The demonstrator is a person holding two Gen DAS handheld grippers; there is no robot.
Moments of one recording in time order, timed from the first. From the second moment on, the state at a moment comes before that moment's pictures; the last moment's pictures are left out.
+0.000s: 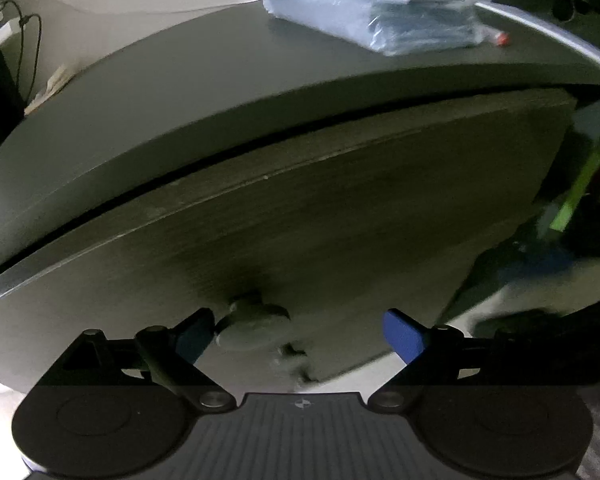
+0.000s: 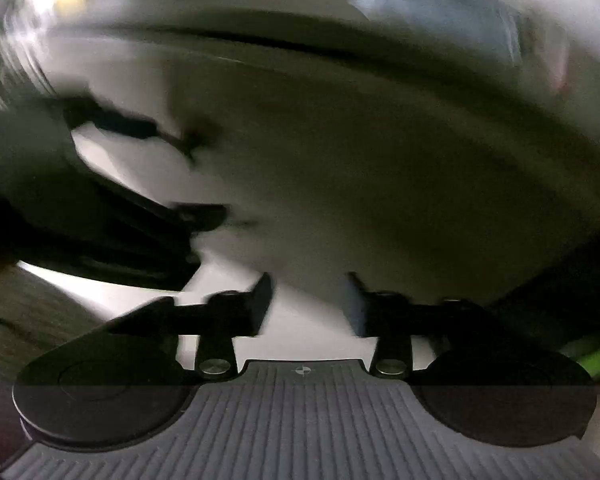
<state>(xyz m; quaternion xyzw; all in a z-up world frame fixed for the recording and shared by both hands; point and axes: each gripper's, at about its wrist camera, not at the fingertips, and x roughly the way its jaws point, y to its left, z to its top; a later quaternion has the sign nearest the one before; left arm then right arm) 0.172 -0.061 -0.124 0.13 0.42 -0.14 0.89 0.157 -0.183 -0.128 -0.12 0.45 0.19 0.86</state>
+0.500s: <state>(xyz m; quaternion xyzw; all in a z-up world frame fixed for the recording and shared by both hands) 0.135 -0.012 -0.036 0.03 0.33 -0.06 0.94 0.164 -0.241 -0.038 0.01 0.35 0.02 0.94</state>
